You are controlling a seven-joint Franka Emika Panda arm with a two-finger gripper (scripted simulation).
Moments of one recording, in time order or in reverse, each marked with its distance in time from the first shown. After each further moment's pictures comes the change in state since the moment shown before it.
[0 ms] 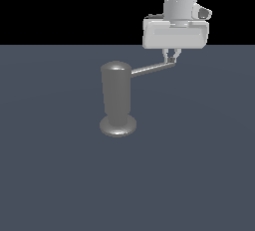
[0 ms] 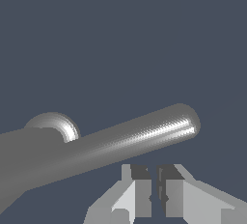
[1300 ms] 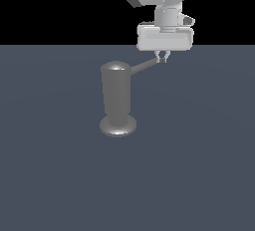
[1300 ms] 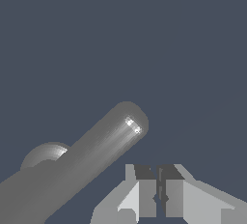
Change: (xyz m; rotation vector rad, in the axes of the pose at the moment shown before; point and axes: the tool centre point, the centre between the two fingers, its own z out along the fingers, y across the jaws) arm 0.069 -0.007 0.012 0.002 -0.014 0.009
